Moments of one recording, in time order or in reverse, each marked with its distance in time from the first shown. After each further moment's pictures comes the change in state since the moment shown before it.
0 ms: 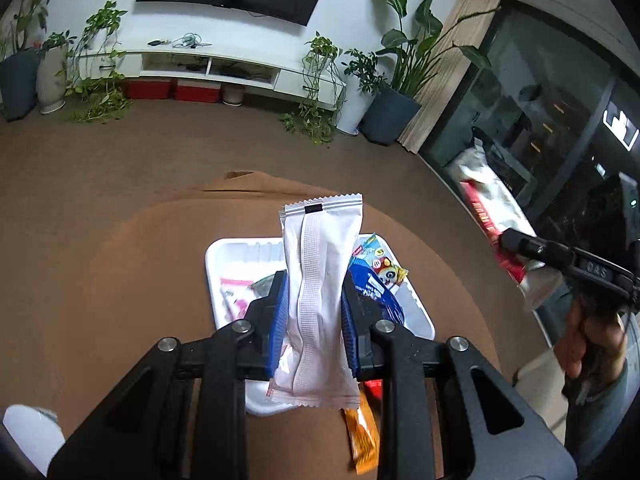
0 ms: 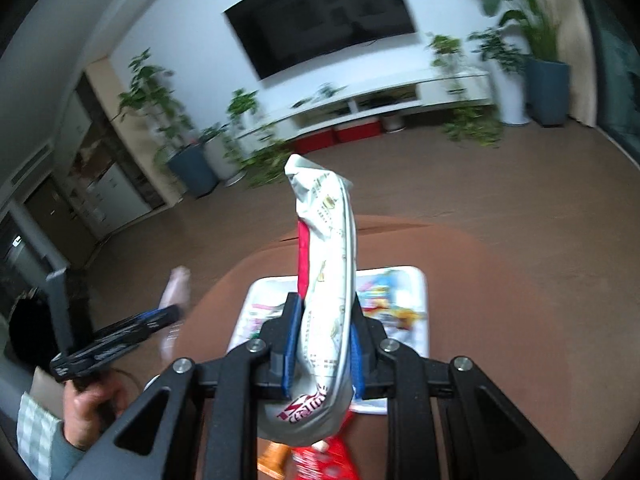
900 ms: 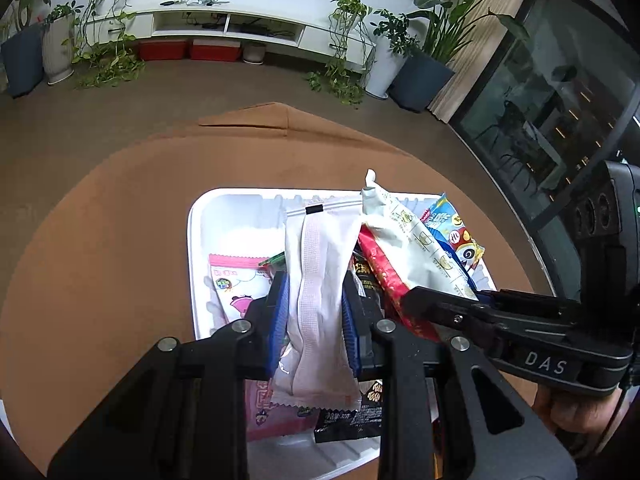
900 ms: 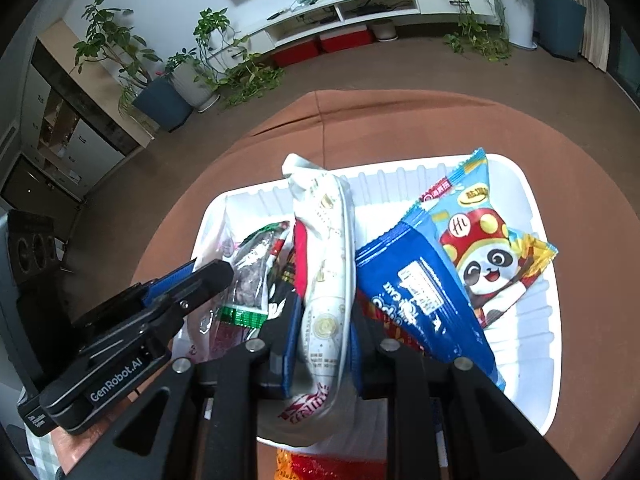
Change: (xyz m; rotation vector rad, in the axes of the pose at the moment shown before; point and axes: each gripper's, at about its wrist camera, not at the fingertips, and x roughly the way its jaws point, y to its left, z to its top) left arm 0.154 0.038 -0.030 -0.043 0.134 0.083; right arm 0.169 -0.003 -0.042 0.072 0.275 -0.087
